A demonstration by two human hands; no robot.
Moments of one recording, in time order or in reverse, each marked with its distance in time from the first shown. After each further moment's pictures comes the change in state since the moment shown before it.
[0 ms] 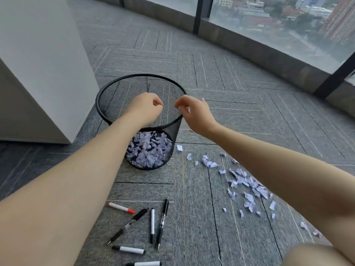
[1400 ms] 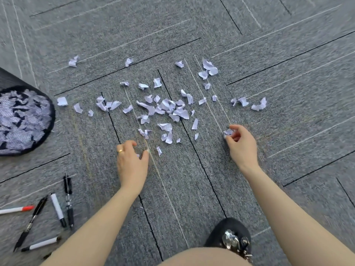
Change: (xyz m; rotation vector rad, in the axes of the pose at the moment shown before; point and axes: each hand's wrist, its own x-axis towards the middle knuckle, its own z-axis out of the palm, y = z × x) left_hand -0.166 0.083 0.352 0.069 -0.301 -0.290; right_hand -0.378 0.304 -0.074 0.132 0.267 1.136
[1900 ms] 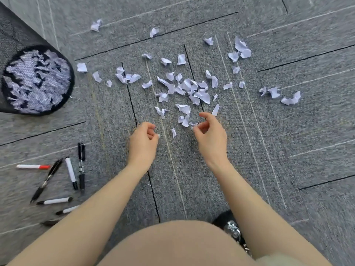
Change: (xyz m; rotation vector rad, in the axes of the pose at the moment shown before) left_hand -0.007 0.002 -0.014 -0.154 -0.076 -0.013; right_hand -0.050 -0.070 0.074 0.061 -0.222 -0.109
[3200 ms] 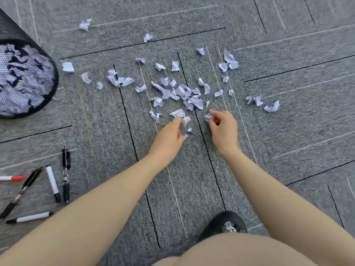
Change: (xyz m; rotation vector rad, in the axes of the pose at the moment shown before) left_hand 0.011 0.035 0.027 0.009 -0.359 0.332; right_hand 0.043 0.016 -0.028 -0.275 0.131 -0.037
